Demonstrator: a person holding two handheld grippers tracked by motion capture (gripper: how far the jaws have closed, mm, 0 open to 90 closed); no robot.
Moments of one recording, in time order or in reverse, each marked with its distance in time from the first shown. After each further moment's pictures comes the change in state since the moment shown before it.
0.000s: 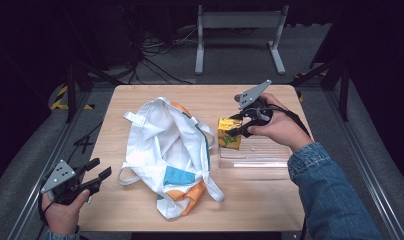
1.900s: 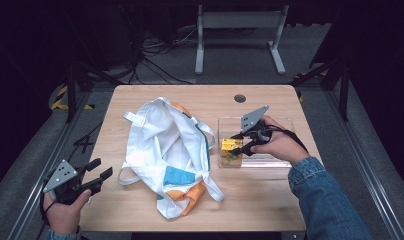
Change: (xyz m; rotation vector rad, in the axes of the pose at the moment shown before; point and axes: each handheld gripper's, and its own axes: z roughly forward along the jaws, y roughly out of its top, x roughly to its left) left arm -0.002 0.000 0.003 0.015 0.001 -0.002; right arm 0.006 -0.061 0.045 0.004 0.089 -0.050
